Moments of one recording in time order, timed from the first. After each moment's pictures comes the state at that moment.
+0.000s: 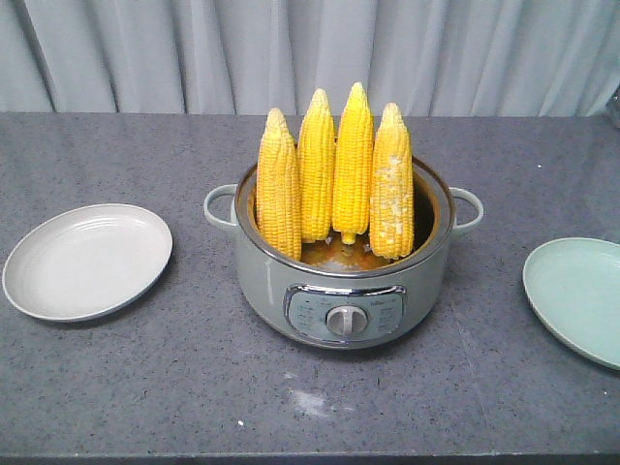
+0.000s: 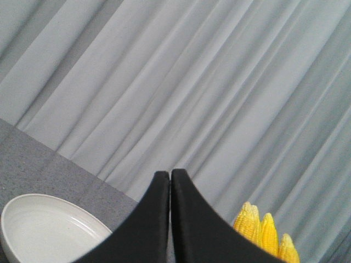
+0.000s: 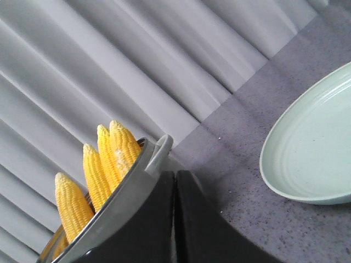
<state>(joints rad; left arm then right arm) -0.04 -0.01 0.02 -0.11 -0.22 -0.61 0.03 -0.01 0.00 0.65 0.05 0.20</state>
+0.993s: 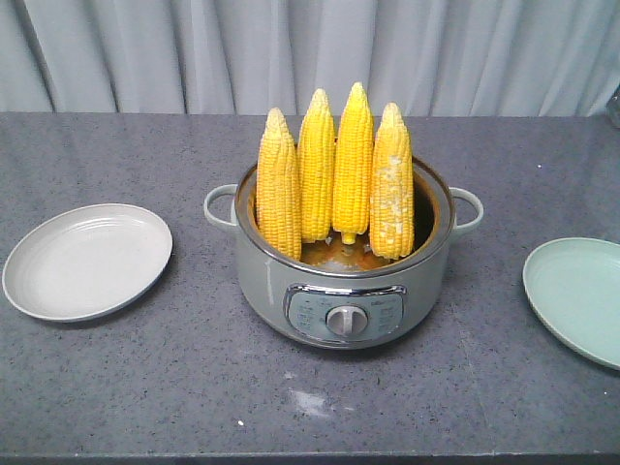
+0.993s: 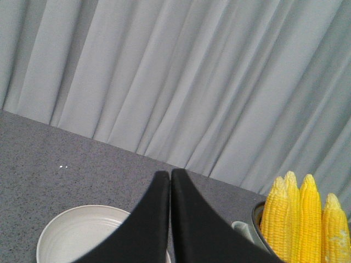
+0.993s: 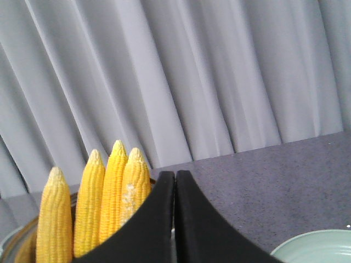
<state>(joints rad) -0.04 0.36 -0.52 -0.06 0.22 -0.38 0.03 0.37 -0.47 0.68 0.16 -0.35</state>
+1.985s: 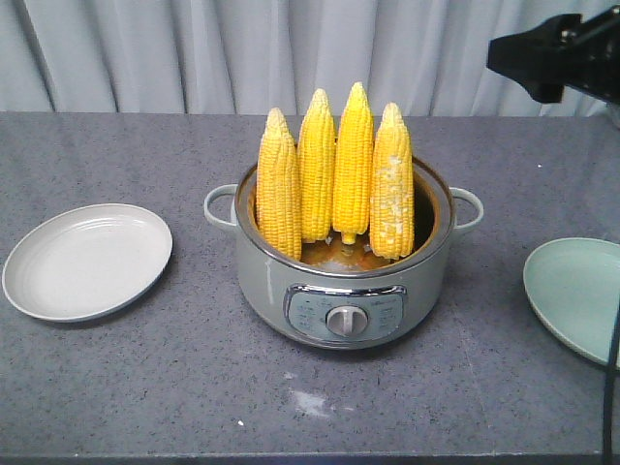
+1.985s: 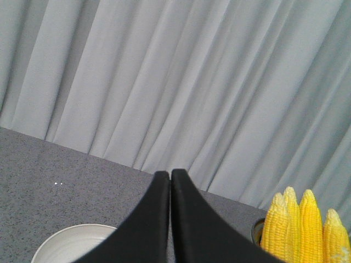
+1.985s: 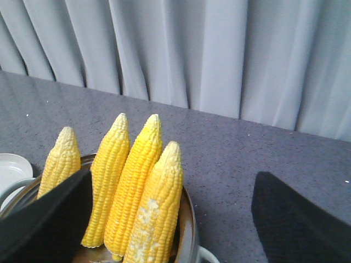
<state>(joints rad) -0.04 0.41 -0.52 -0.06 0.13 -0.37 0.03 1.25 -1.27 0.76 0.60 -0.68</state>
